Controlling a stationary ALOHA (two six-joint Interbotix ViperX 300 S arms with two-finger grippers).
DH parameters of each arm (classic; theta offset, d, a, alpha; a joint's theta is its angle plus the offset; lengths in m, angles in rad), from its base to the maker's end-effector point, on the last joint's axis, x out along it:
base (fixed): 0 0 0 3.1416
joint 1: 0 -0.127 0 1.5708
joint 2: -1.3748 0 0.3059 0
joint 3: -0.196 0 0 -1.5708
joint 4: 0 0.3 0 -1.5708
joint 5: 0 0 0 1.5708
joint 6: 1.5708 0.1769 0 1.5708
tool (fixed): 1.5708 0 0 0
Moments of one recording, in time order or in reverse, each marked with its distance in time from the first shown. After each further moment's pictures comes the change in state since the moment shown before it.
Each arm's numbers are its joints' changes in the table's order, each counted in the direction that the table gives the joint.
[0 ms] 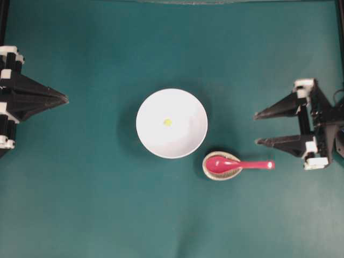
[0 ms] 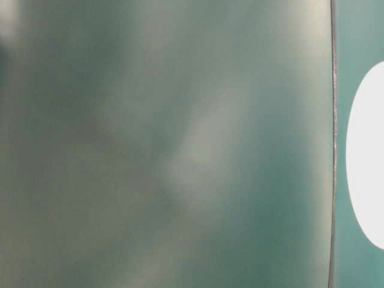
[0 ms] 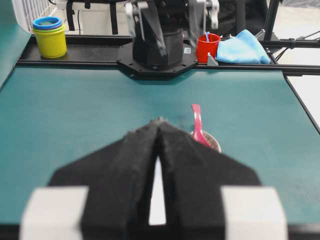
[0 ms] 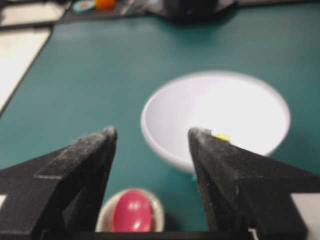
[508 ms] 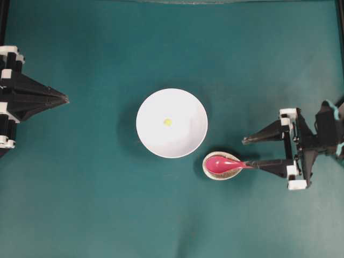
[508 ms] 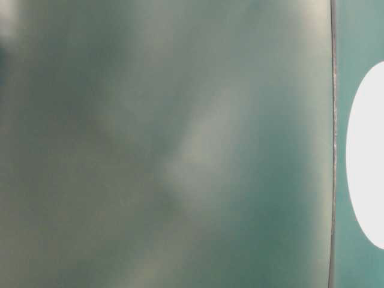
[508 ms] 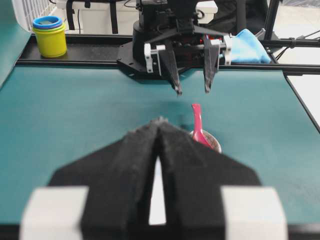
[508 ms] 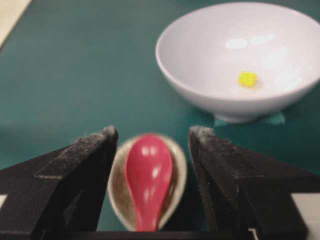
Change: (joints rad) left arm 0.000 0.002 0.000 -0.002 0.002 0.000; right arm -0.256 0.466 0.017 0.265 0.413 0.000
